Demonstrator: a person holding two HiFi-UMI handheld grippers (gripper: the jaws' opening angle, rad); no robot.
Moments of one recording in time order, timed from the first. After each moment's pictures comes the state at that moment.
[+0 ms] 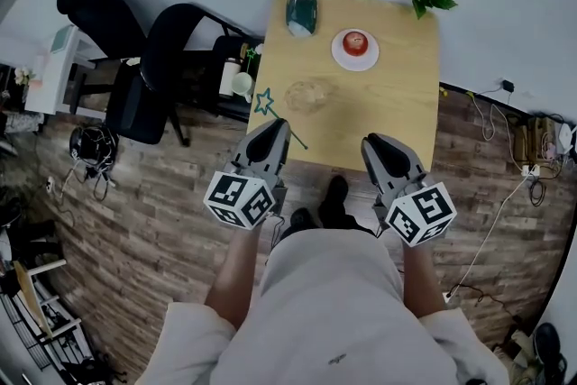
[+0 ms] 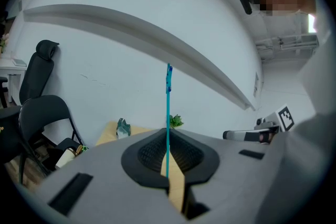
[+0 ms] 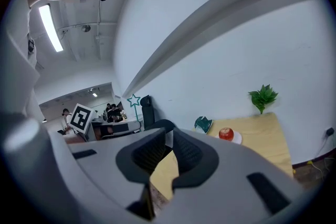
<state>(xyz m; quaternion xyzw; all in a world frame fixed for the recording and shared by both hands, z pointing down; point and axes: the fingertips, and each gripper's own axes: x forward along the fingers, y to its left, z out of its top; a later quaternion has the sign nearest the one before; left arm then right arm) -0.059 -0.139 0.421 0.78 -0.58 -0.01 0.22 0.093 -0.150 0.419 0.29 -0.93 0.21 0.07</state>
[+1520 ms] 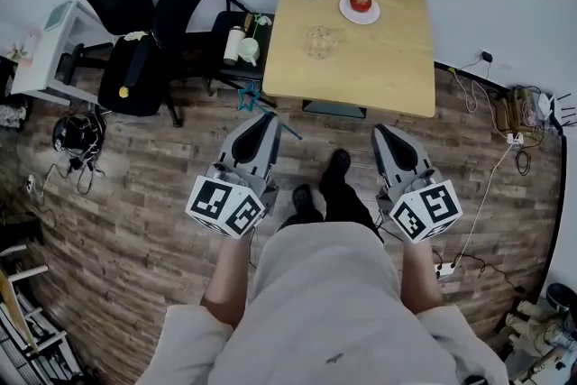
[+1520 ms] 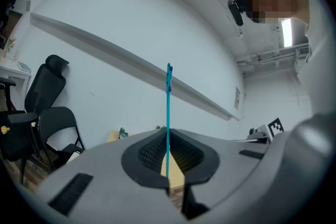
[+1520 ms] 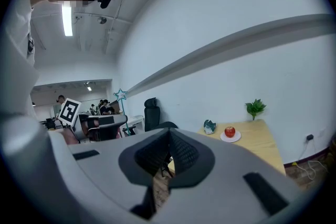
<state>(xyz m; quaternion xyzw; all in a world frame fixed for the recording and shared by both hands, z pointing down) -0.116 0.105 0.356 0.81 -0.55 -0.08 0.16 0.055 0.079 0.375 0.35 -0.93 0.14 0.06</state>
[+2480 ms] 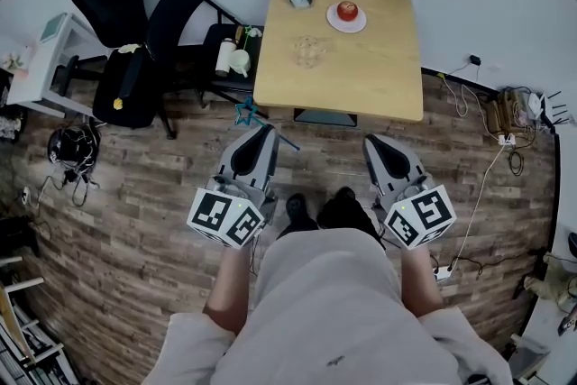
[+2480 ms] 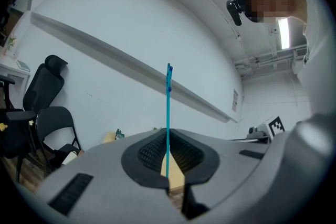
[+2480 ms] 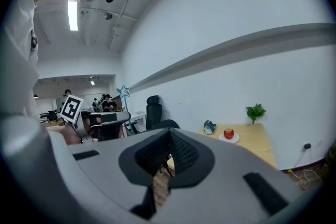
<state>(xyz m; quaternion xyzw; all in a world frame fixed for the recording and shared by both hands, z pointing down) -0.095 0.120 0.348 0.82 -0.55 -0.09 0.16 0.067 0.098 0.364 0.34 -0.93 0.11 0.08</state>
